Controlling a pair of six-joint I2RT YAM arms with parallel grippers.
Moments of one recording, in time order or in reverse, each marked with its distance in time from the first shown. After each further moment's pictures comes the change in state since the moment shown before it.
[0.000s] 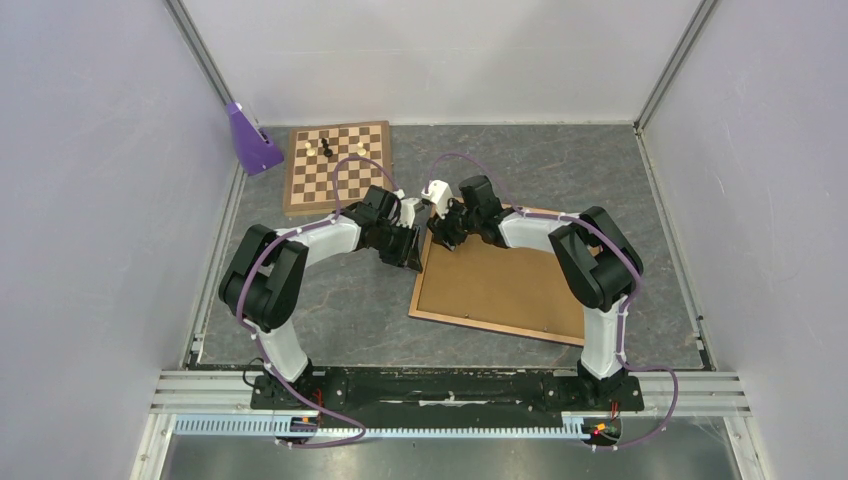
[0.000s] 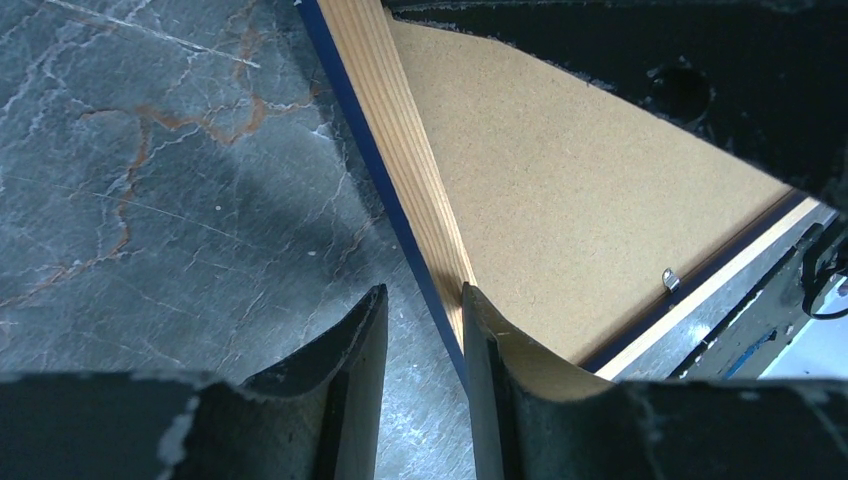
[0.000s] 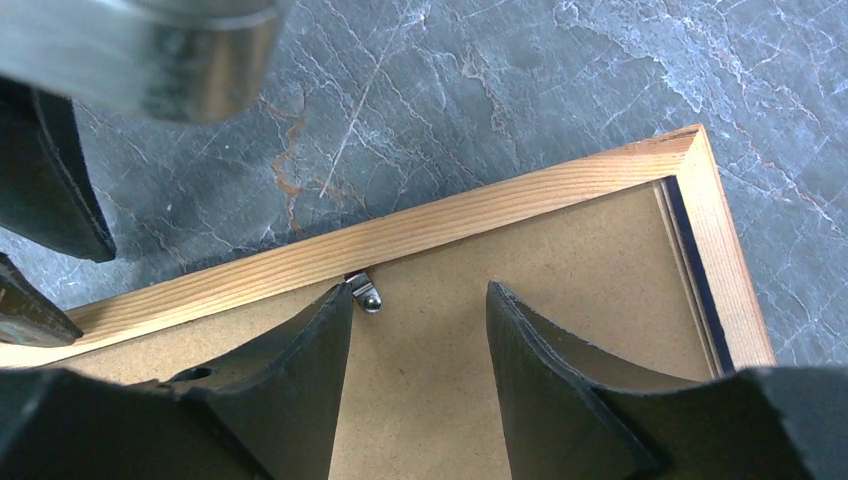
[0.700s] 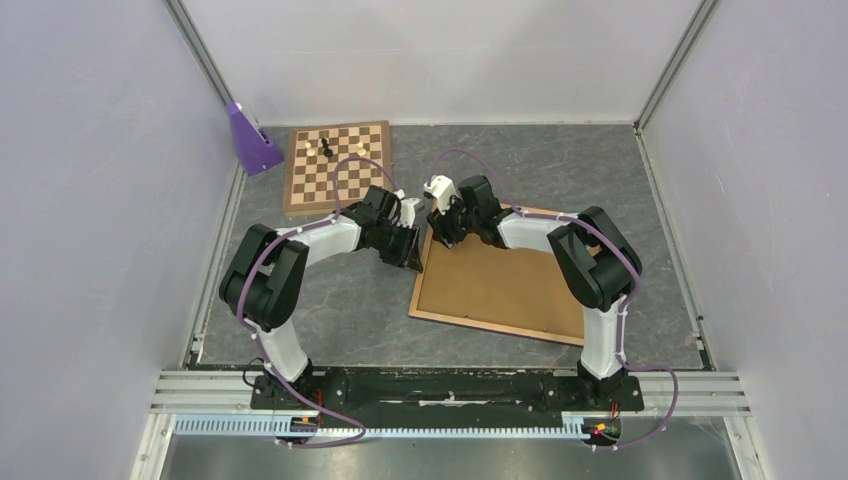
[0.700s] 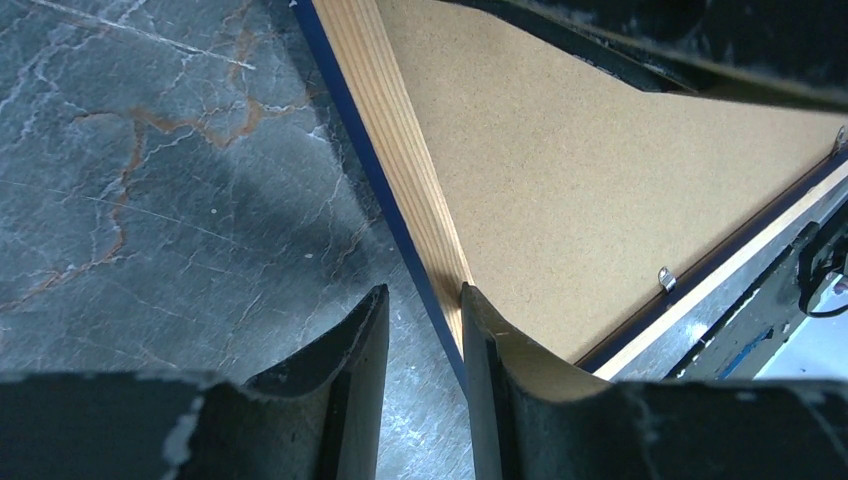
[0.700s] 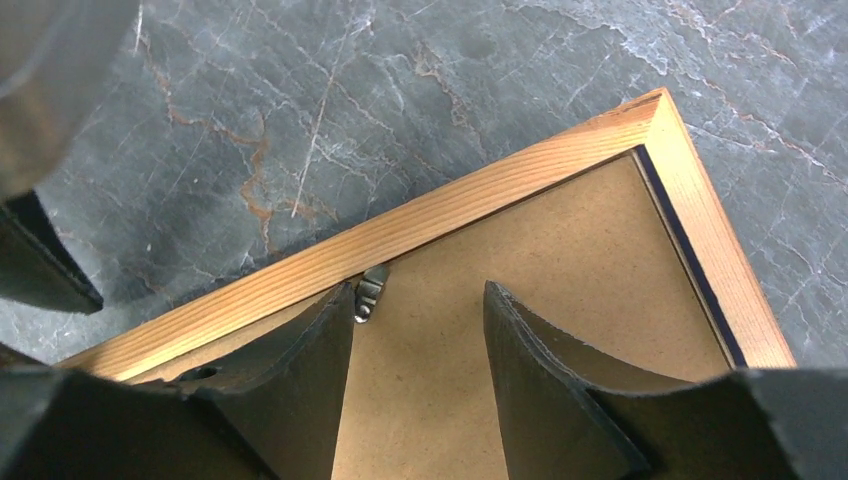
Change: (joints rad) left arm 0.000 0.005 0.000 0.003 0.008 0.000; right arm 0.005 0.002 0.000 0.014 0.069 0.125
